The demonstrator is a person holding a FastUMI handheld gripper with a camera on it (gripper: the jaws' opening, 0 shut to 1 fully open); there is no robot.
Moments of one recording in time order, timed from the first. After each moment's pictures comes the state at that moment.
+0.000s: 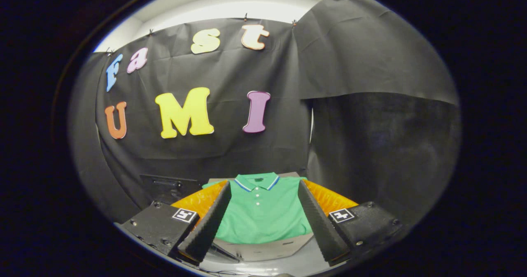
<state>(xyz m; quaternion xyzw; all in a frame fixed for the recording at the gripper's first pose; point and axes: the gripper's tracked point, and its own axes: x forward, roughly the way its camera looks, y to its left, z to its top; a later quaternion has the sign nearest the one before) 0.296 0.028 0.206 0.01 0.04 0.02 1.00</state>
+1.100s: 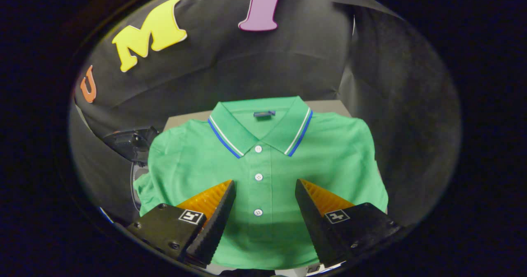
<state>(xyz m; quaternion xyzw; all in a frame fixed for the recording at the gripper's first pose) 0.493 0.047 0.032 0.00 0.40 0.02 0.92</state>
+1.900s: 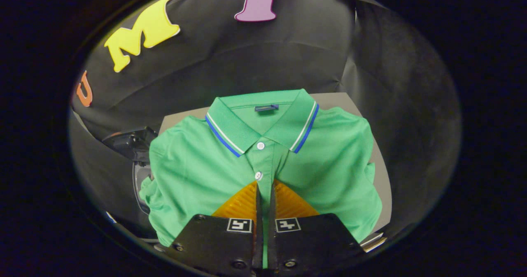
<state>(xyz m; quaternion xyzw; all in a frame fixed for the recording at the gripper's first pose) 0.498 0.053 0.038 0.01 0.42 0.02 0.91</state>
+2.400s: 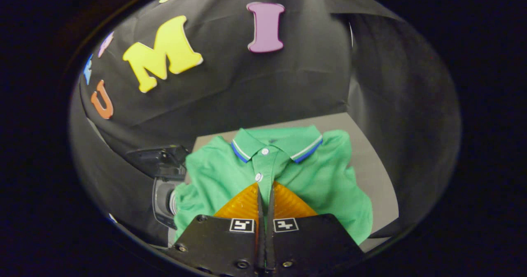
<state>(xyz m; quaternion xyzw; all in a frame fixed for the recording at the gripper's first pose) 0.462 0.080 0.099 0.05 0.29 0.09 0.95</state>
